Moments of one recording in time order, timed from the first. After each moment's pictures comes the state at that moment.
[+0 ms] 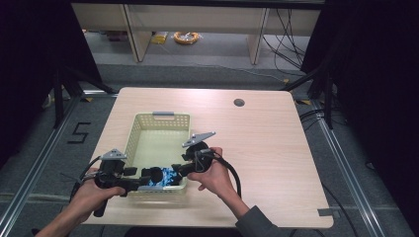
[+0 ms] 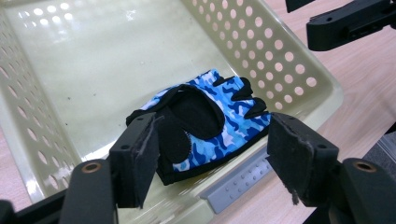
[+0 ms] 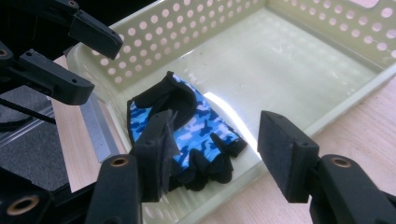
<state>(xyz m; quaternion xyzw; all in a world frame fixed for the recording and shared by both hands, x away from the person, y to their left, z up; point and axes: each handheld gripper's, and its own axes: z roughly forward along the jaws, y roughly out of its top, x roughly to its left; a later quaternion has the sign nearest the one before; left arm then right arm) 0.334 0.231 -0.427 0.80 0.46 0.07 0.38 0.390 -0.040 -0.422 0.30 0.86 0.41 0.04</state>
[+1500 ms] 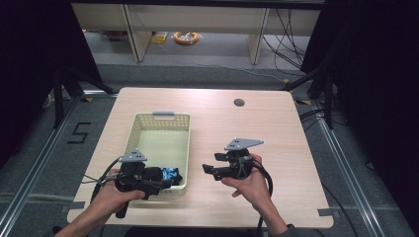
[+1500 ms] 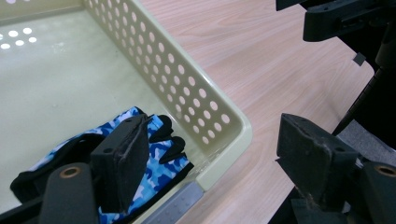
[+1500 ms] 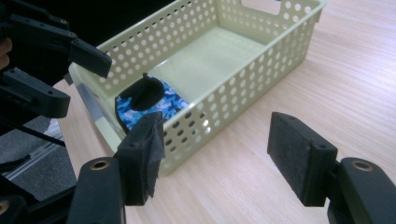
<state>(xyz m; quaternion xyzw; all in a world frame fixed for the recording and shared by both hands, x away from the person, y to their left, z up) 0.326 0.172 -0.418 0.79 0.42 0.04 0.44 0.365 -0.136 -0.412 0.34 0.82 0.47 0.06</state>
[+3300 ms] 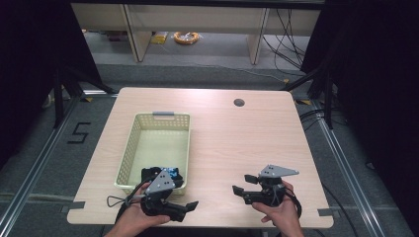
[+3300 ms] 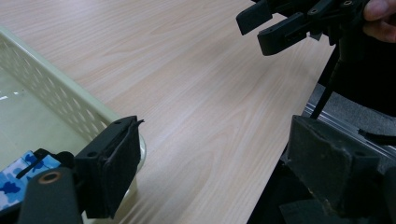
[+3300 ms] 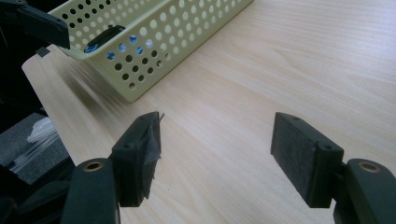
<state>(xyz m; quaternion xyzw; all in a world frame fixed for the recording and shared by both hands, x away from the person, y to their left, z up) 0.283 0.111 -0.443 0.81 0.31 0.07 0.49 0.313 -0.216 -0.459 0.41 0.79 0.46 0.05</state>
